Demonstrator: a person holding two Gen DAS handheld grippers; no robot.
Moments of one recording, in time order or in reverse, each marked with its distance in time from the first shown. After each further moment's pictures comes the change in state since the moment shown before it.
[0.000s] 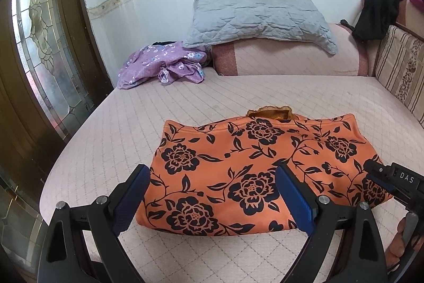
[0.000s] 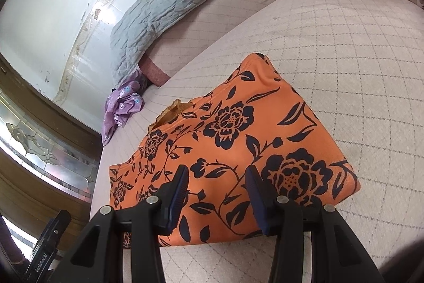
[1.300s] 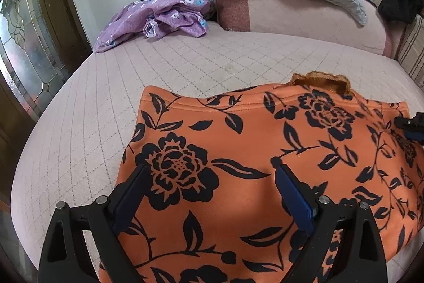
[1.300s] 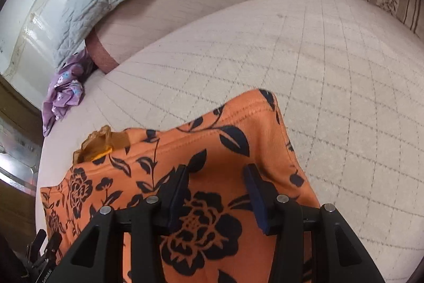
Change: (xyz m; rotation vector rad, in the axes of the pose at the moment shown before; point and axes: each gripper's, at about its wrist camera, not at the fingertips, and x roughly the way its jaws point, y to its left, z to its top) left arm 0.173 0.036 -0.007 -0.010 0.188 -0.053; right arm 0.121 0.003 0.086 -0.140 0.105 -0.296
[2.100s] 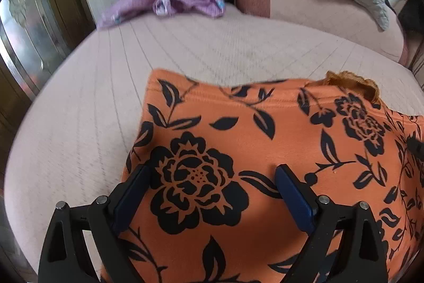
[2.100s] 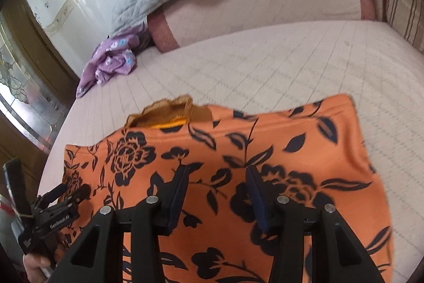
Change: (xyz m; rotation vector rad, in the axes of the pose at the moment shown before) left arm 0.041 0.025 0.011 -0.091 0.109 -0.010; right arm -0.008 0.070 -0.031 -0.216 -0.013 0.143
